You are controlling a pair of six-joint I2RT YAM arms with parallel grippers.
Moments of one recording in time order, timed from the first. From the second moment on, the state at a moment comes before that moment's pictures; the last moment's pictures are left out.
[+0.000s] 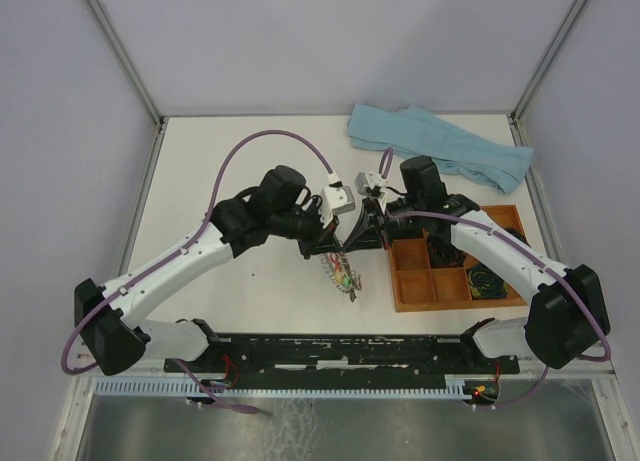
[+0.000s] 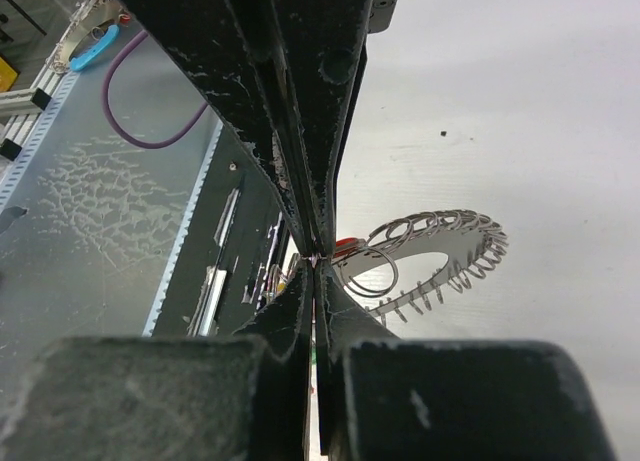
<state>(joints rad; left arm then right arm) -0.81 1.28 1.19 -0.60 0.51 0.20 0.52 1.36 0.98 -0.27 -1.24 -0.32</state>
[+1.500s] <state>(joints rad) -0.83 0.90 0.37 0.67 0.51 0.04 0.52 1.37 1.05 -0.52 -1.29 -0.48</state>
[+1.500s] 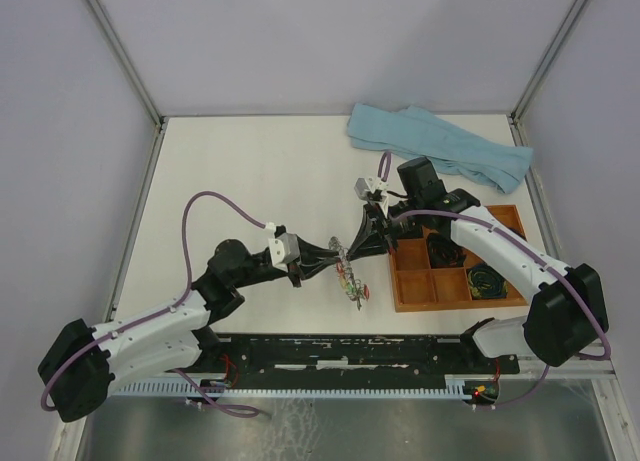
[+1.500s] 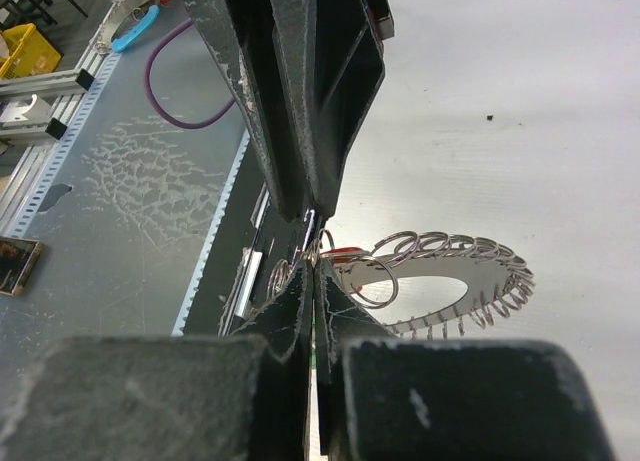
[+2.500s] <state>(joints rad) -0.84 0.96 0.37 0.66 0.53 0.02 0.52 1.37 1.05 -0.53 -1.29 -0.49</state>
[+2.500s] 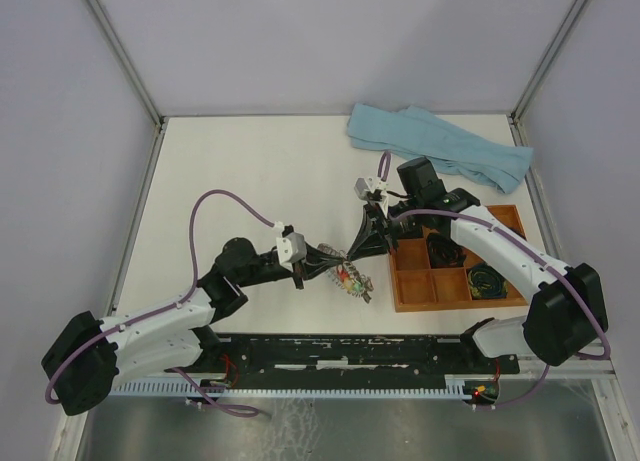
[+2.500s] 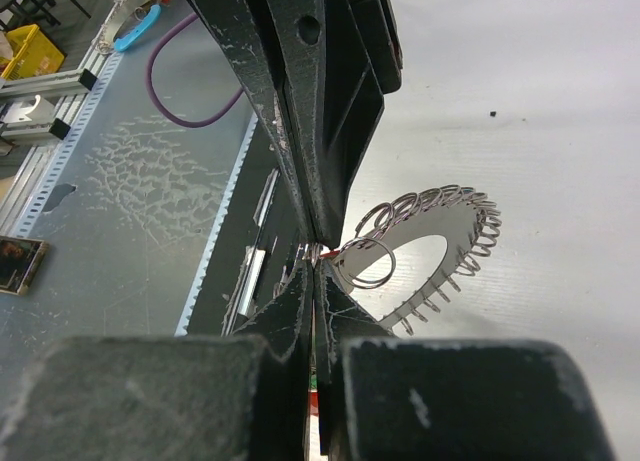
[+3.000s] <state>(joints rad) -0.84 0.96 0.37 0.61 0.53 0.02 0.52 1.37 1.05 -0.54 -1.29 -0.49</state>
